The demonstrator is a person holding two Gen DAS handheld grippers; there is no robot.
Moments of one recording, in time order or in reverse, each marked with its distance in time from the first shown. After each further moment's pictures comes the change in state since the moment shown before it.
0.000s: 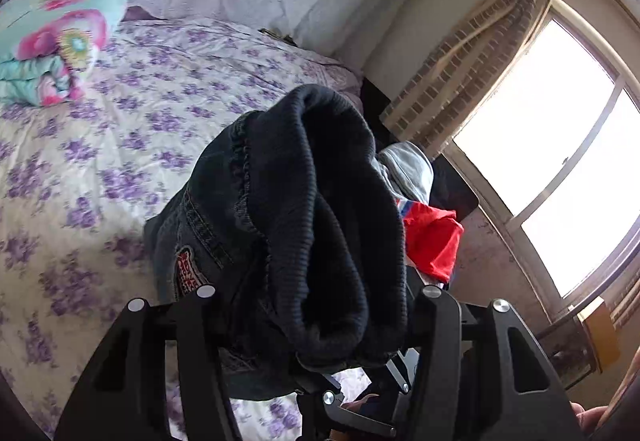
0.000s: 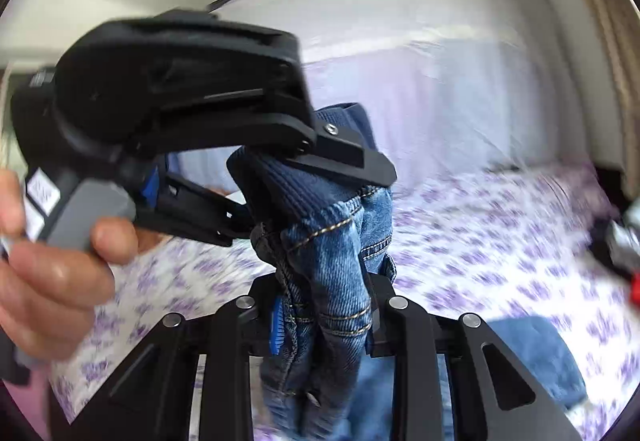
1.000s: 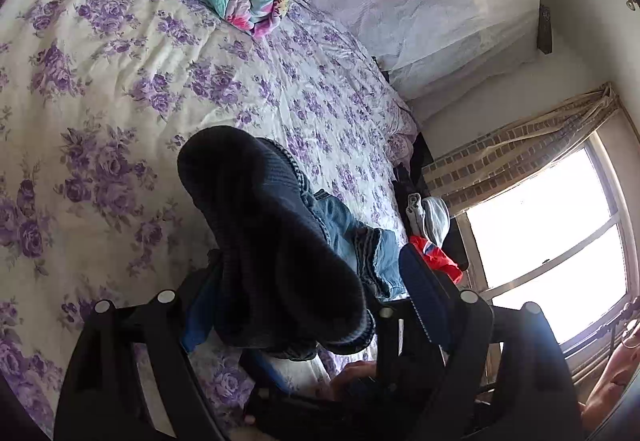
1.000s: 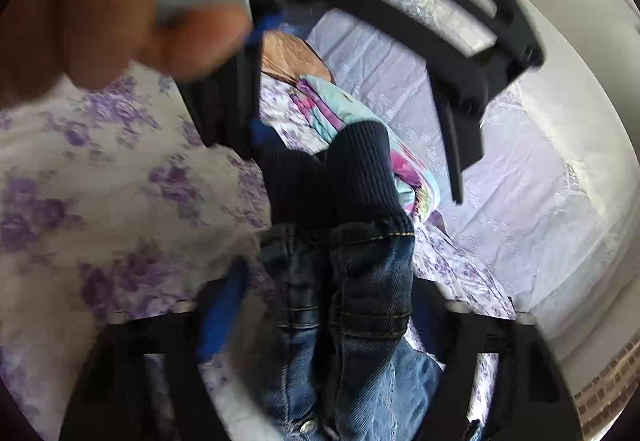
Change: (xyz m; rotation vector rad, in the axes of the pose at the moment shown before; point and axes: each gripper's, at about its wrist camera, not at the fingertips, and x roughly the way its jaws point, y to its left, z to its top) left arm -0.124 0.218 -0.071 -0.434 -0.067 -0.030; right arm 0.100 0.220 -0.095 -0.946 0.246 0.009
